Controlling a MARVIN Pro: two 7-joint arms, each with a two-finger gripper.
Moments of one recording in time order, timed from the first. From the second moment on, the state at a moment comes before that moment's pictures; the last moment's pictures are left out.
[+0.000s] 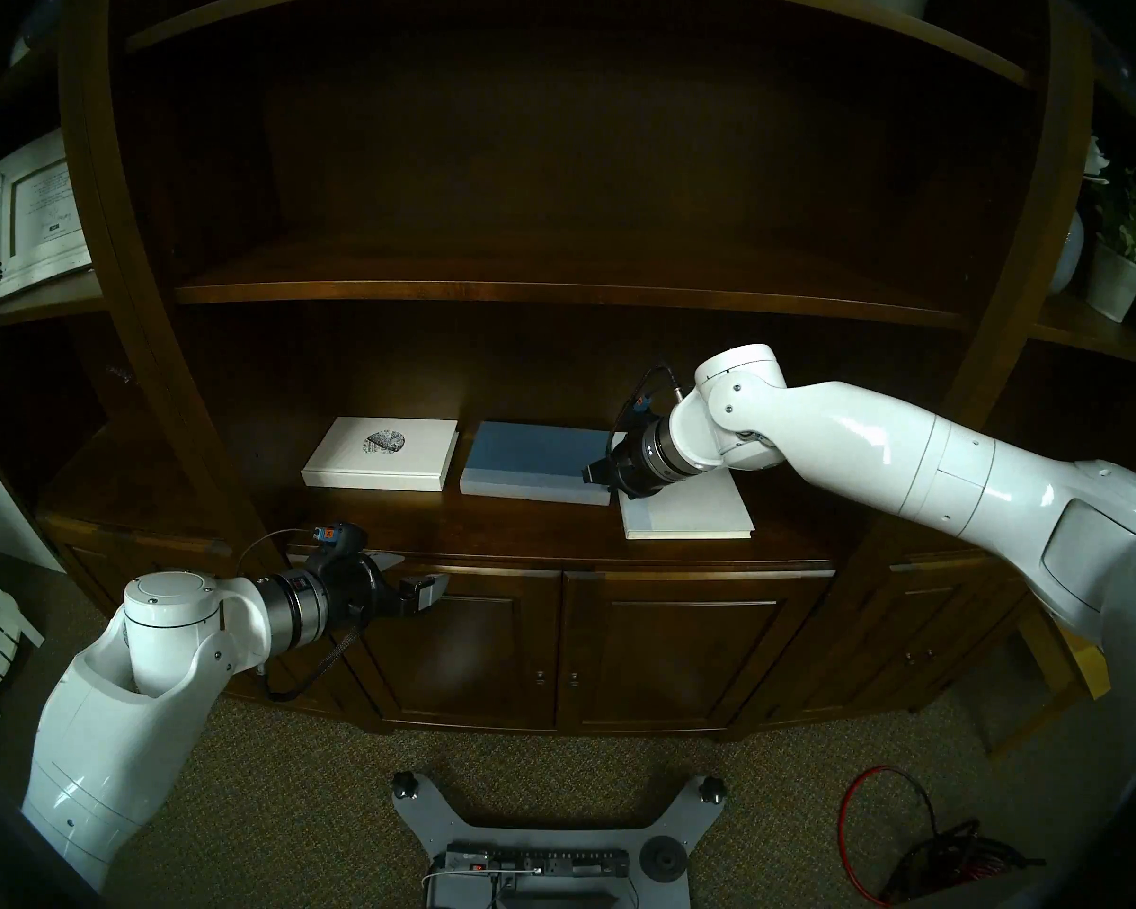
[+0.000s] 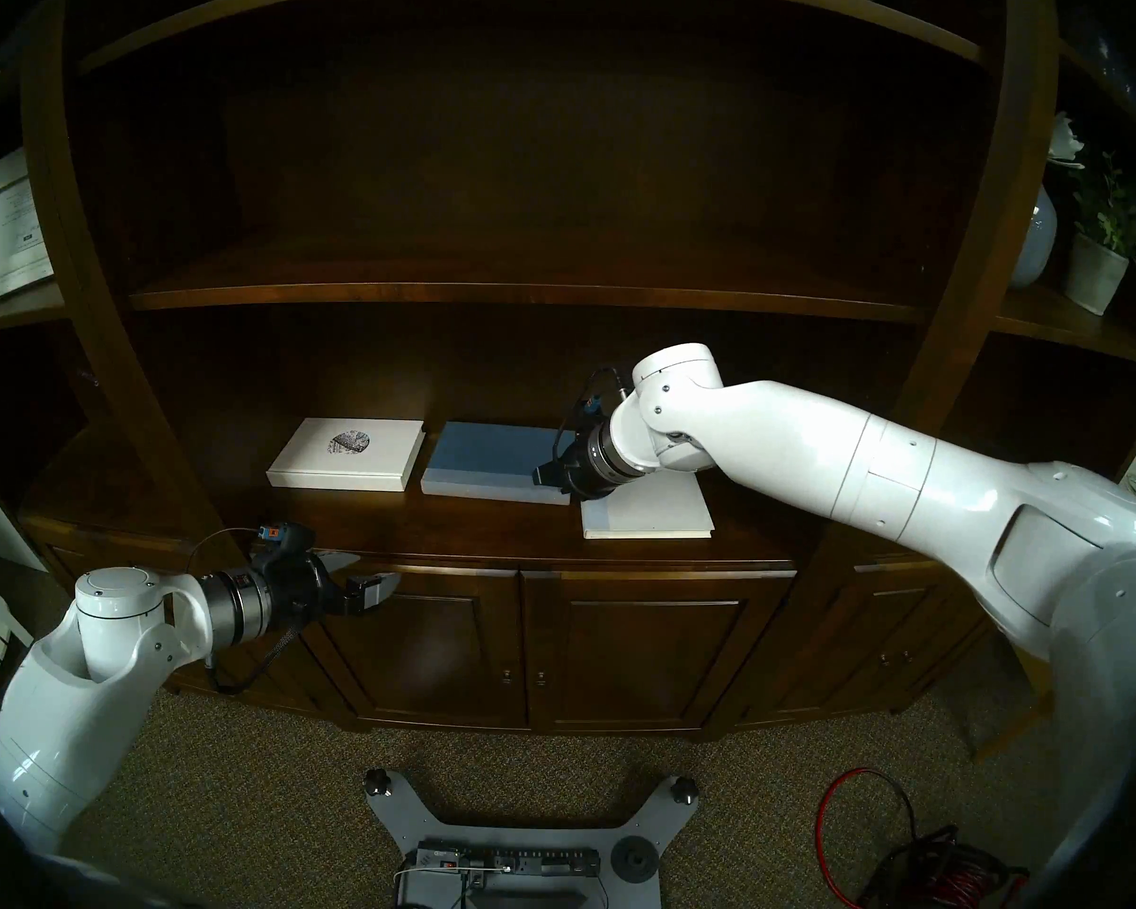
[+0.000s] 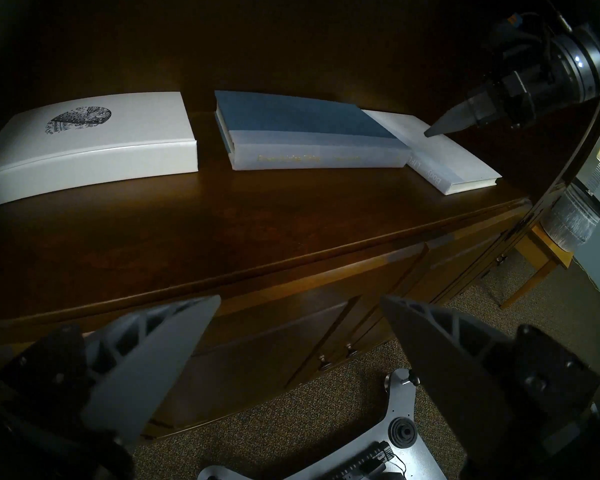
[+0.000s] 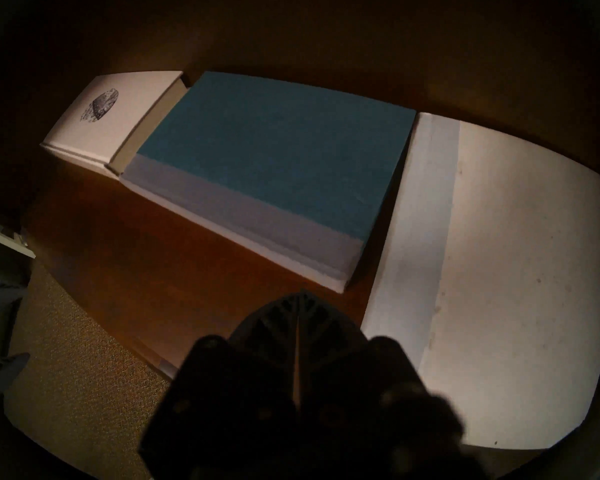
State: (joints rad) left arm 1.98 -0.89 -1.69 -1.99 -0.67 0.59 -0.36; right arm -0.41 -0.82 0.16 -1.62 1.88 0.67 -0.53
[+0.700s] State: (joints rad) left arm 1.98 -0.89 -1.70 -2.01 -0.67 0.59 -0.36; right arm -0.51 -0.59 0.19 -1.82 1.77 0.51 -0.33
